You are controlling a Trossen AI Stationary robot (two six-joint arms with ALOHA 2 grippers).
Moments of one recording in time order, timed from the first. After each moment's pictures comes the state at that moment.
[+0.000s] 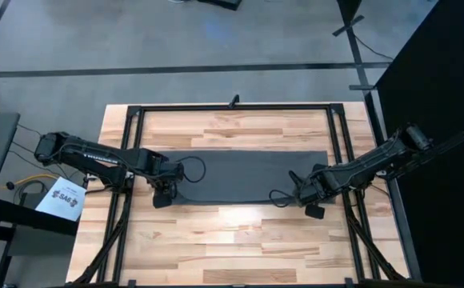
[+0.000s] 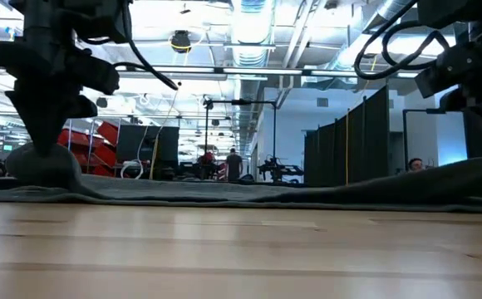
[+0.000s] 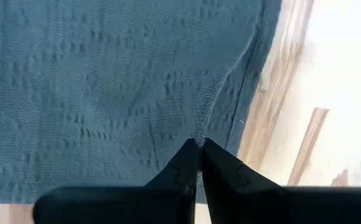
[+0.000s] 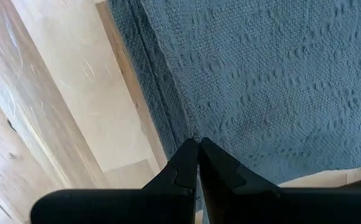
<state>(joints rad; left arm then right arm) -0.08 1.20 0.73 -0.96 0.04 -0.26 0.38 1.33 0.80 -1.11 0.08 0.65</state>
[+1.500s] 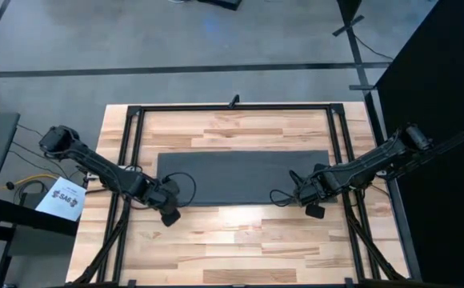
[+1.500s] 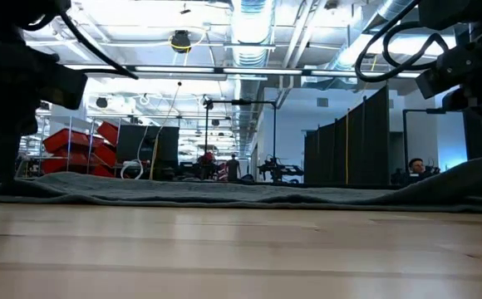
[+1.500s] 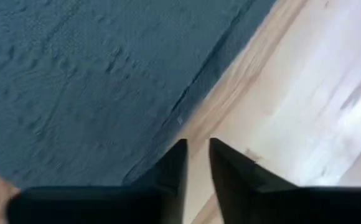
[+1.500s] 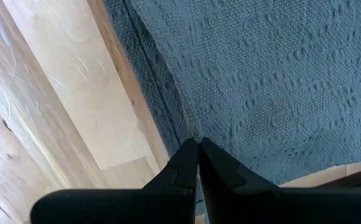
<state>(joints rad) -0.45 1.22 0.58 -0.63 -0.09 -1.12 0.38 1.33 0.80 -1.12 0.08 0.68</state>
